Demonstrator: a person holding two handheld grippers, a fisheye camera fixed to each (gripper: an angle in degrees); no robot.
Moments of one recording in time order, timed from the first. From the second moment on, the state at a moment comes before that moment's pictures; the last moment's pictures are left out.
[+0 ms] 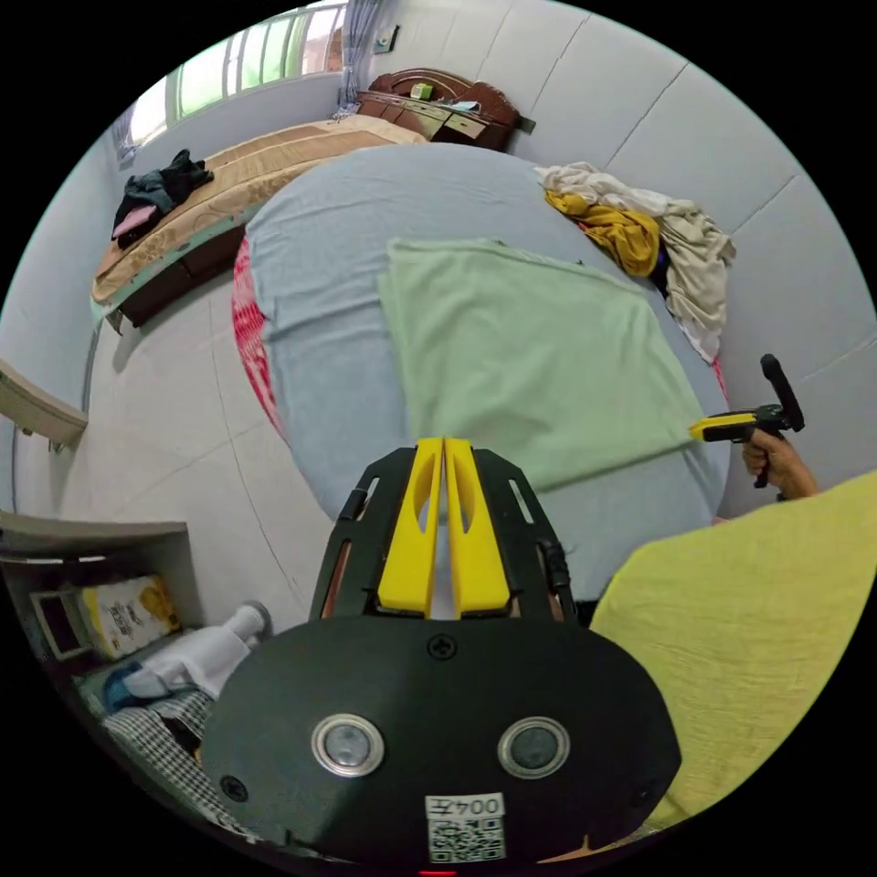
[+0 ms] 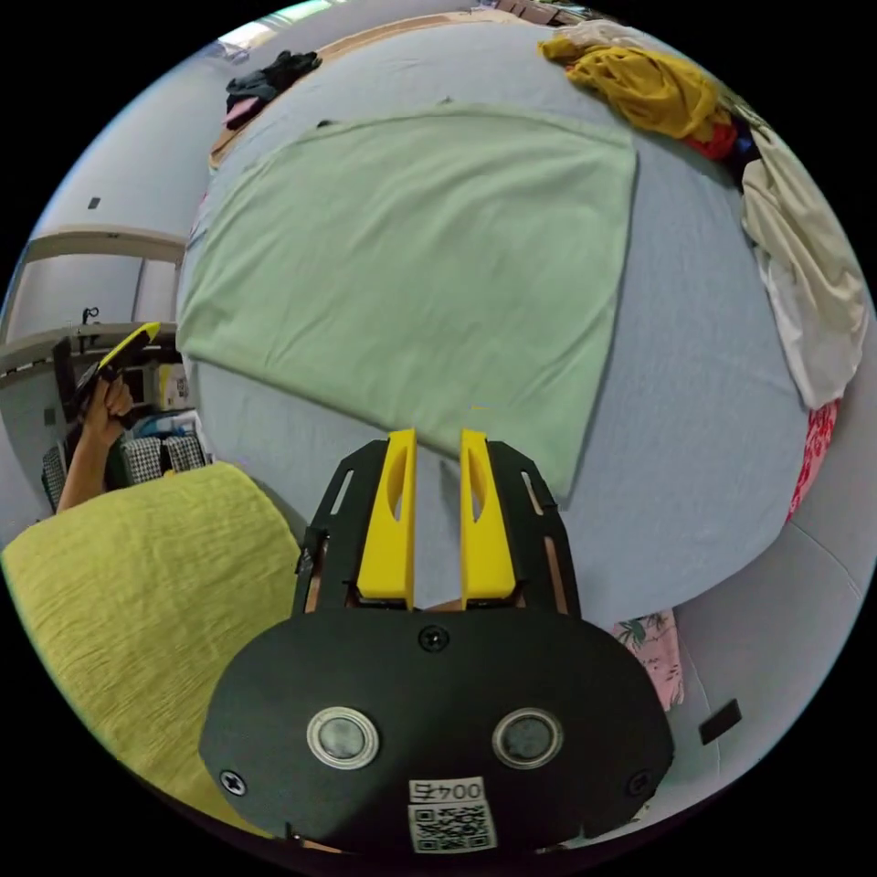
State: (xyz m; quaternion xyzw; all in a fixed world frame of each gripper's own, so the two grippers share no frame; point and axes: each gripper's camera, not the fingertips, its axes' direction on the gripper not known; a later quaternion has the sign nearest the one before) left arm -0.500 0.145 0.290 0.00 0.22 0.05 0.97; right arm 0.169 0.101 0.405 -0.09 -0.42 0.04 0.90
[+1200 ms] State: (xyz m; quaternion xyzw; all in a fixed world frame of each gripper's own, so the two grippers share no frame) left arm -0.492 0.232 0.306 -0.02 0.23 0.13 0.96; right arm 0.107 0.167 0.349 -0.08 -0.36 0.02 0.93
